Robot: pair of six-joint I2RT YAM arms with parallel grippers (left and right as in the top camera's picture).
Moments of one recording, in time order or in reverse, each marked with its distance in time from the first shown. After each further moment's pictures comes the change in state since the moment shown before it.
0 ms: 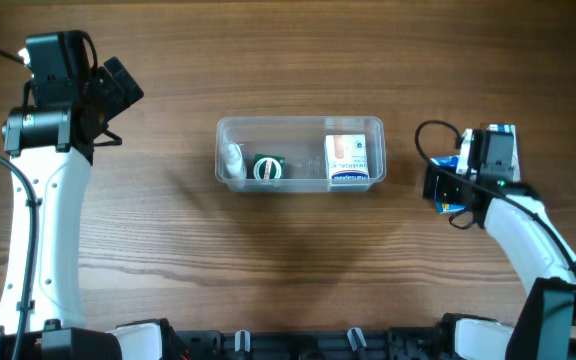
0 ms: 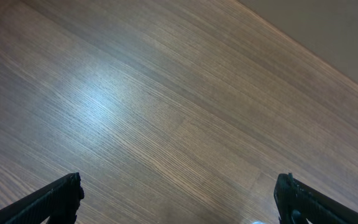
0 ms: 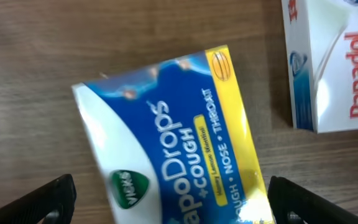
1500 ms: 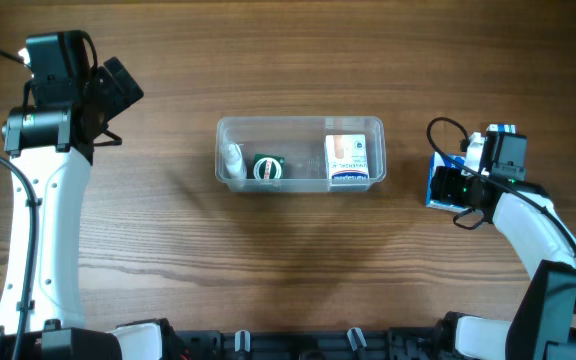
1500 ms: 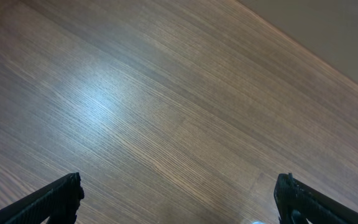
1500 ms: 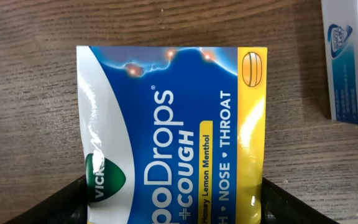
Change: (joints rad) left arm 0.000 0.000 0.000 0.000 0.000 0.000; right arm -0.074 0.053 0.028 -0.029 -0.154 0.023
